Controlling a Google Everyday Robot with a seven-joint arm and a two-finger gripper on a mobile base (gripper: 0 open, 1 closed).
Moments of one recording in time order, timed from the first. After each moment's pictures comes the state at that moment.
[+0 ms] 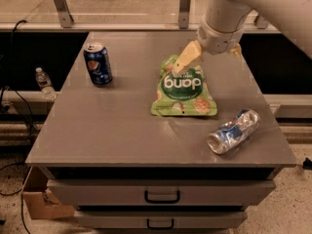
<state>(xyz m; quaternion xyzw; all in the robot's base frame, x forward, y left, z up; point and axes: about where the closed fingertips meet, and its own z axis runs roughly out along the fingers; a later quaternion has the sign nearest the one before) 0.619 -0.149 0.899 -0.16 0.97 -0.02 0.15</state>
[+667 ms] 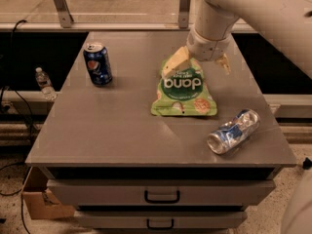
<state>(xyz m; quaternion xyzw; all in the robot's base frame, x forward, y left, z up) 0.624 -0.120 0.869 -0.10 0.99 0.03 0.11</state>
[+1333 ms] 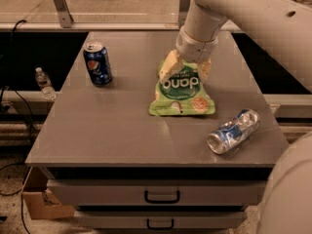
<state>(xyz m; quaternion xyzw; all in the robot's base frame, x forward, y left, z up) 0.629 -0.087 0.856 -0.10 0.99 0.07 0.08</state>
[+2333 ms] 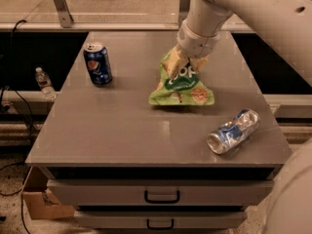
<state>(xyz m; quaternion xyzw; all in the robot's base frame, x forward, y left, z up) 0.633 -0.082 0.871 -0.11 0.98 0.09 0.10</state>
